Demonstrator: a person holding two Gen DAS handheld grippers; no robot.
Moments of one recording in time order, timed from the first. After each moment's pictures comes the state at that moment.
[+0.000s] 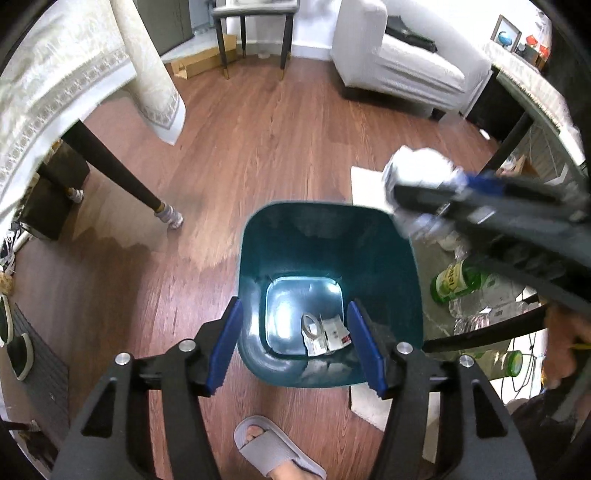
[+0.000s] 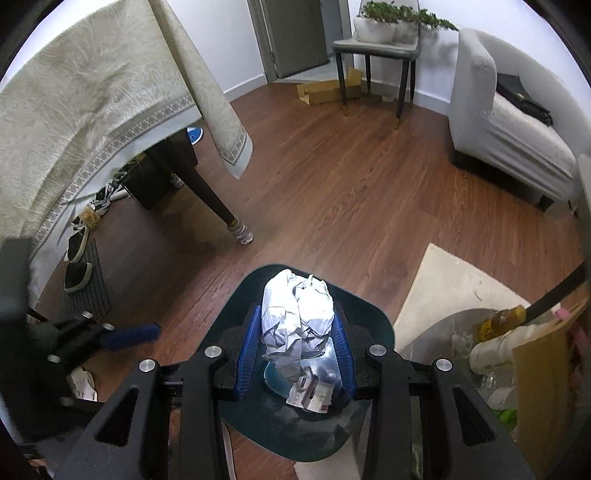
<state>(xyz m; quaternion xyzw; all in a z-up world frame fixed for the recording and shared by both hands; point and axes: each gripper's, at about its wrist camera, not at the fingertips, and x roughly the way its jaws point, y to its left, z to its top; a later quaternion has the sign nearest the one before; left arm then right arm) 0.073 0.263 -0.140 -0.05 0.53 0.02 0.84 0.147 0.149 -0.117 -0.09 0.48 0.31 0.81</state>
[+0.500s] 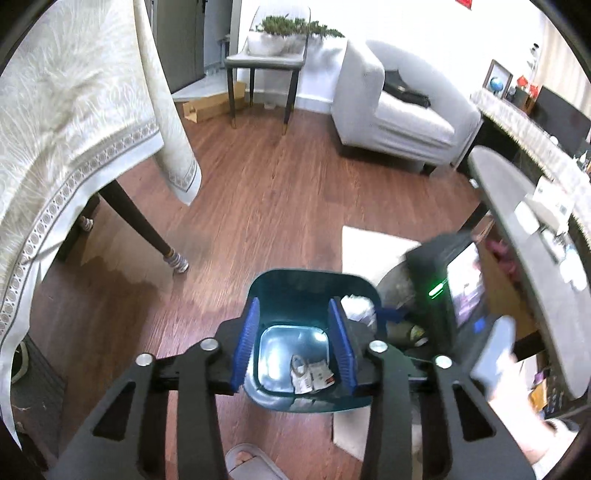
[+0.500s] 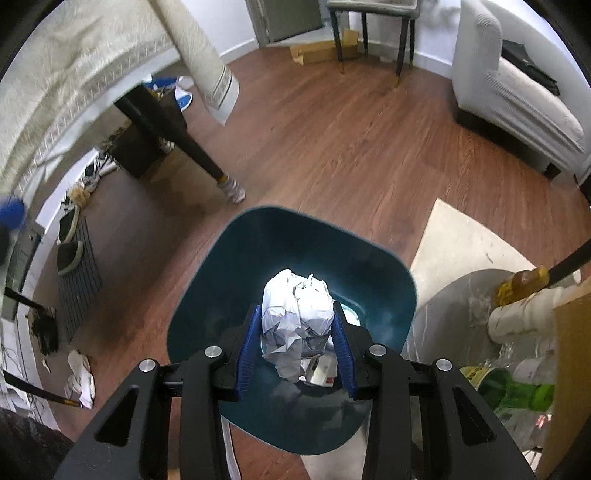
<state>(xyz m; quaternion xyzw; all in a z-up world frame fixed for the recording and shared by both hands) 0.065 0.267 -0.061 -0.08 0.45 0.02 0.89 0.143 0.154 -0.179 -0.10 0.54 0.30 0.78</state>
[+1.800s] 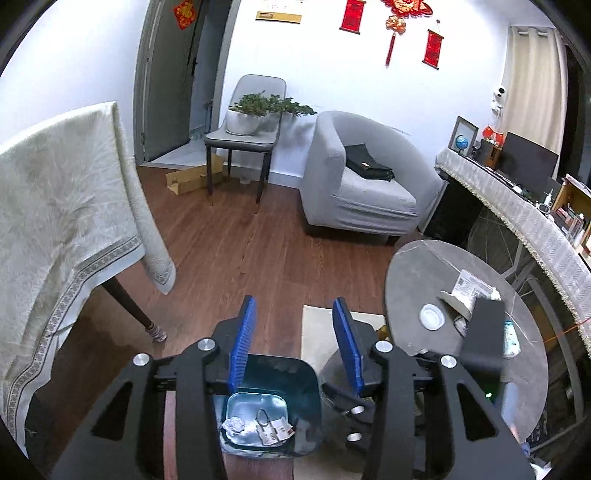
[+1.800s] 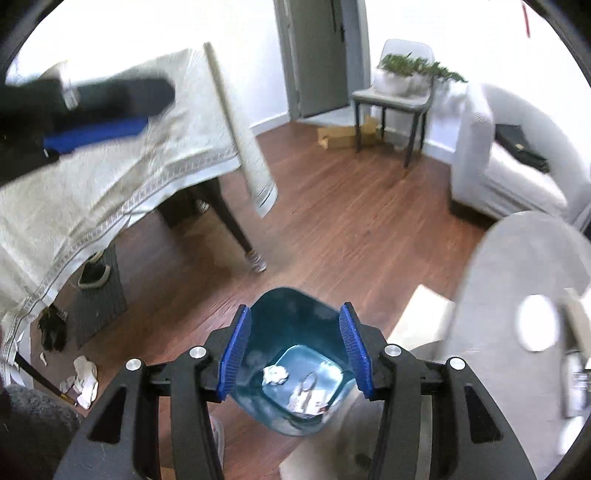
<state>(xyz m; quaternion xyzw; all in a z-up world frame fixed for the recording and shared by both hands) 0.059 0.218 0.062 -0.09 0.32 -0.01 0.94 0.102 0.089 -0.022 -0.09 0.39 0.35 0.84</state>
